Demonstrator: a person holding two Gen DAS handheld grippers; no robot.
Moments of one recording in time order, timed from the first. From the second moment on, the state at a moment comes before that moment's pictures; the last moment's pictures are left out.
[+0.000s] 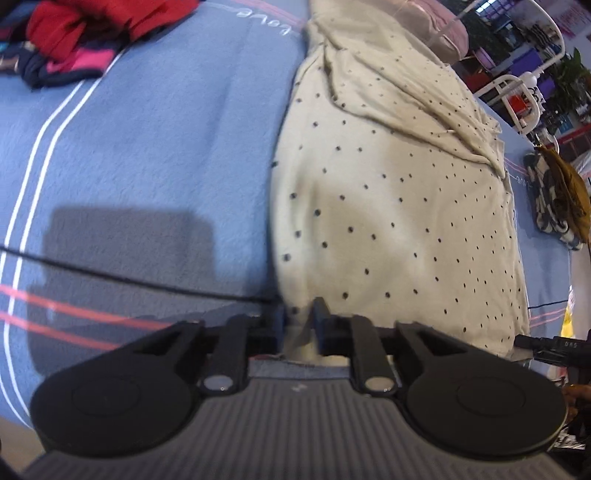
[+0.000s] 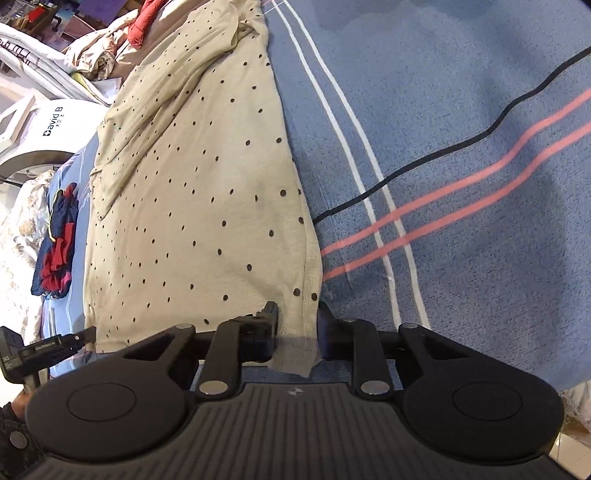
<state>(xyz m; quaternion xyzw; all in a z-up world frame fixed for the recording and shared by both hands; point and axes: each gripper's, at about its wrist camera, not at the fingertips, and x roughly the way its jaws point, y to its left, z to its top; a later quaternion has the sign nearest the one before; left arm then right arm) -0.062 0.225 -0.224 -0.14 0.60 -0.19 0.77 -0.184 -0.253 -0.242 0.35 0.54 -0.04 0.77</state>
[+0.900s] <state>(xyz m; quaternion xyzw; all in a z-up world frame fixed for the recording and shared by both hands) 0.154 0.151 -0.159 -0.13 0.51 -0.21 0.83 0.000 -0.310 -0.161 0.40 0.43 -0.03 0.81</state>
